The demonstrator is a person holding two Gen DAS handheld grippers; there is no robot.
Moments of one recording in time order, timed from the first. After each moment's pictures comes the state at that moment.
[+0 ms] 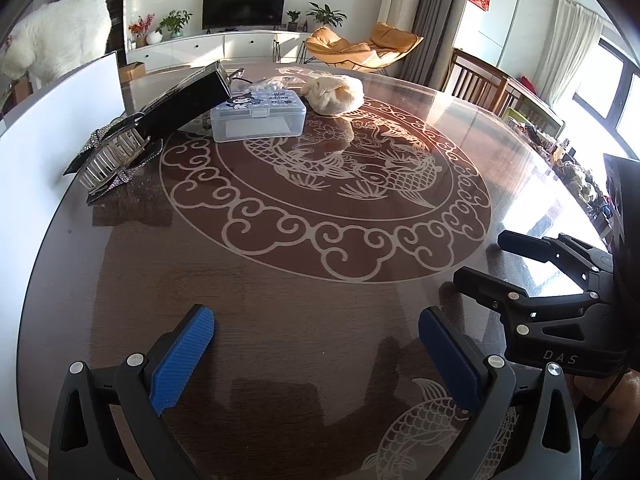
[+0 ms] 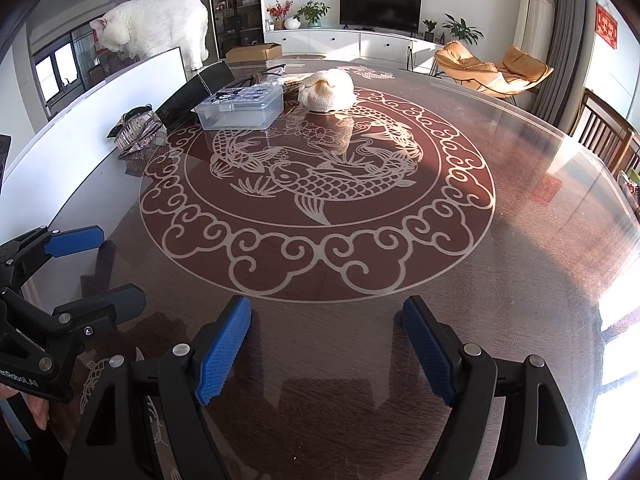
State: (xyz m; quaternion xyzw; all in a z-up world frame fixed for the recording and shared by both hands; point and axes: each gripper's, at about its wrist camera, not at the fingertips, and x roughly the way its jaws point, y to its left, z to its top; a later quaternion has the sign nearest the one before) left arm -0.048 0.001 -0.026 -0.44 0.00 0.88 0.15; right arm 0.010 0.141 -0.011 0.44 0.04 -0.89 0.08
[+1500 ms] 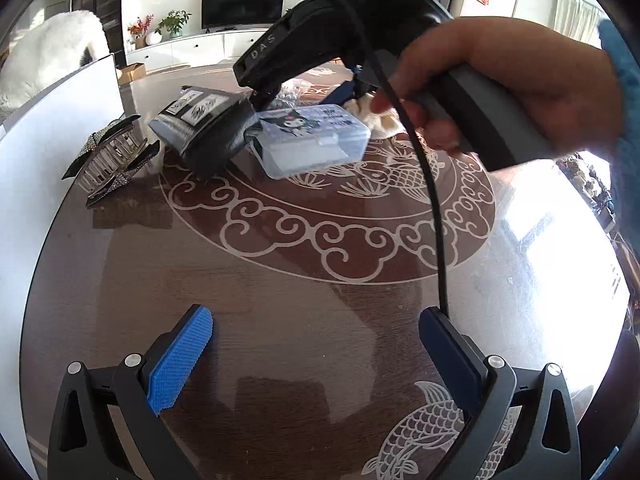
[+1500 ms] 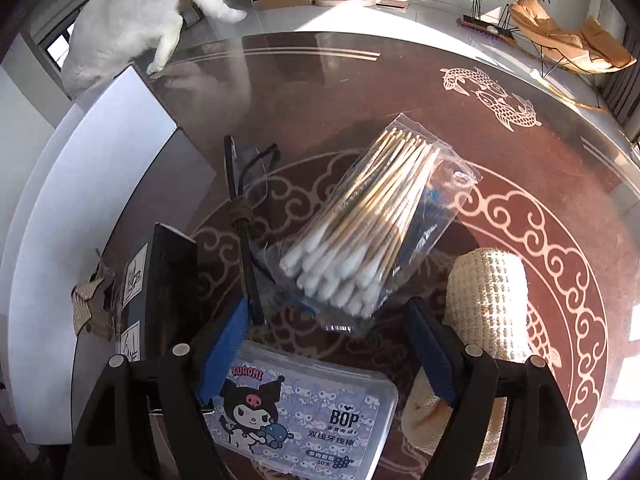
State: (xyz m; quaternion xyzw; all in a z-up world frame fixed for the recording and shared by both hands) left arm -0.050 0.003 -0.026 -0.45 0.00 0.88 0.15; right arm -0.225 0.051 -0.003 0.58 0.04 -0.79 0.18
